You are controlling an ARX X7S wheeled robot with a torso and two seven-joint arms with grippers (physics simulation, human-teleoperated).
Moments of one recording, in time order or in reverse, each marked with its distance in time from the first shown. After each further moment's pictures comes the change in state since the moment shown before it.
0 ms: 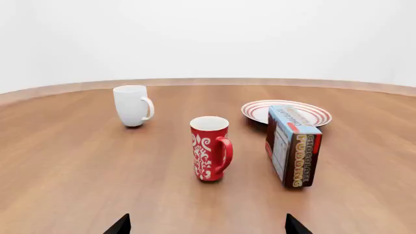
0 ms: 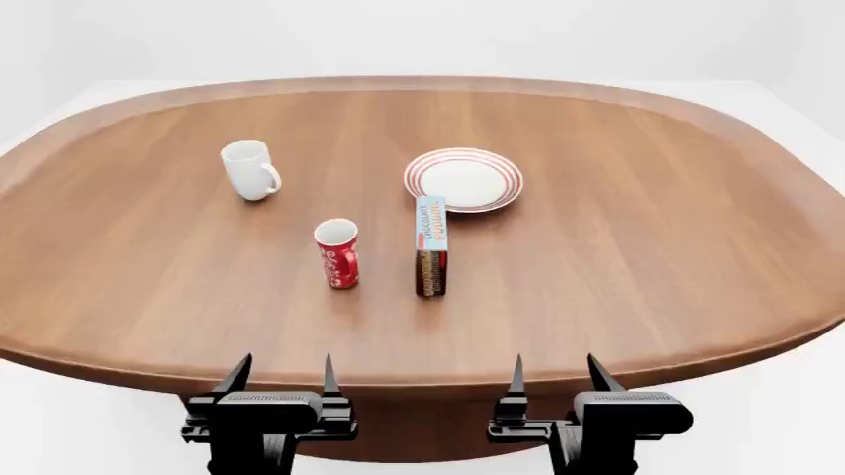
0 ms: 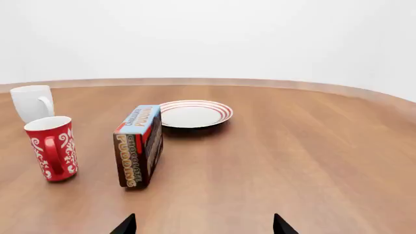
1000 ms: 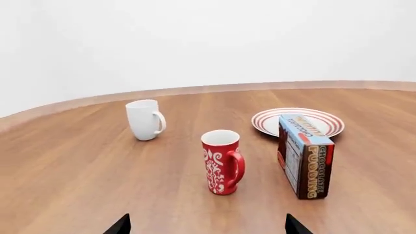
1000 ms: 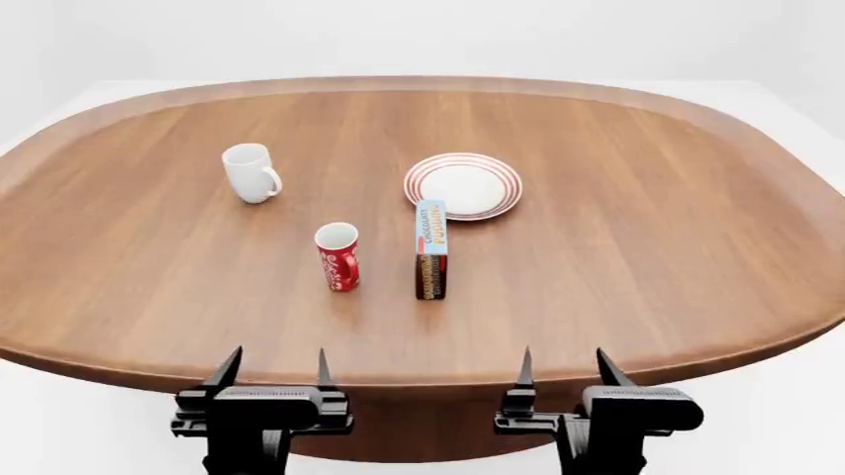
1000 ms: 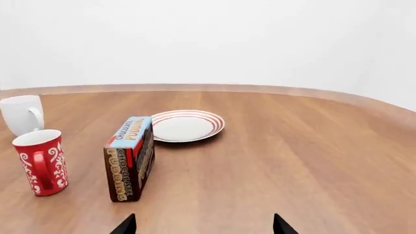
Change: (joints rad) left arm -0.005 -0.083 0.089 0.042 -0.019 -0.021 -0.120; right arm 0.012 0.077 -0.072 -0.018 0.074 0.005 0.101
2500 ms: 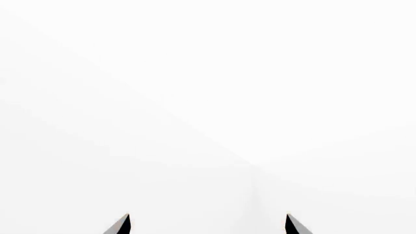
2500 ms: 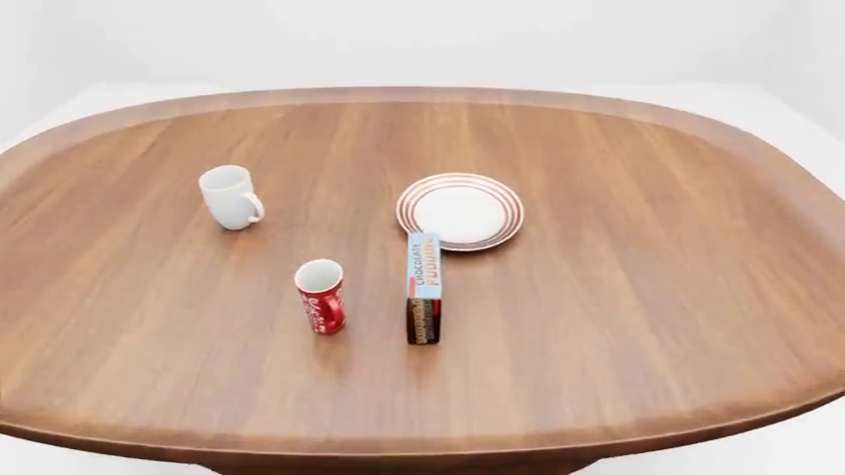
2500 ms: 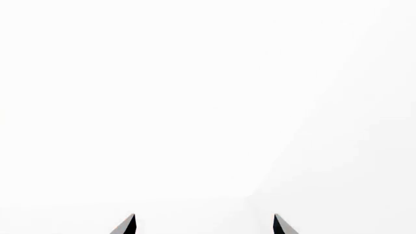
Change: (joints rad) left arm -0.040 -0.220 -0.604 0.843 0.024 -0.081 -0.283; right arm 0.127 0.249 0.569 -0.798 0.330 -0.145 0.147
